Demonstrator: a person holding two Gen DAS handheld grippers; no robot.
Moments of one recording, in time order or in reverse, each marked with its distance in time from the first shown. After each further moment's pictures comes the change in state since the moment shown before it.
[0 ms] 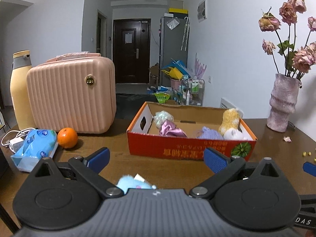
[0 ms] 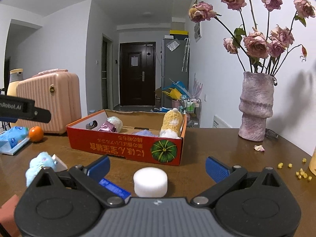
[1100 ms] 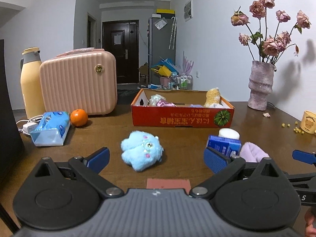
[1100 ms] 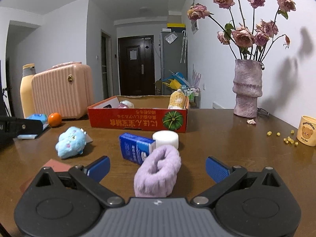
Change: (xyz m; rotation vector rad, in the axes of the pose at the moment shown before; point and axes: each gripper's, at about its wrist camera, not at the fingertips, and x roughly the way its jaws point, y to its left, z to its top) left arm -0.103 0.022 -0.069 0.052 -0.005 -0.066; right arm -0.093 0.029 -0.051 0.038 0.048 0.002
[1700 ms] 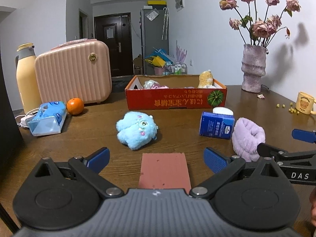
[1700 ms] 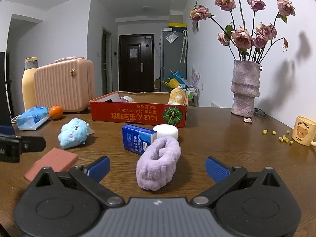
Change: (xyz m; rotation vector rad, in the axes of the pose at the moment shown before) left arm -0.006 -0.007 -0.029 0.053 0.061 -0.019; right arm -0.017 0.008 -0.012 -0.031 0.007 -0.018
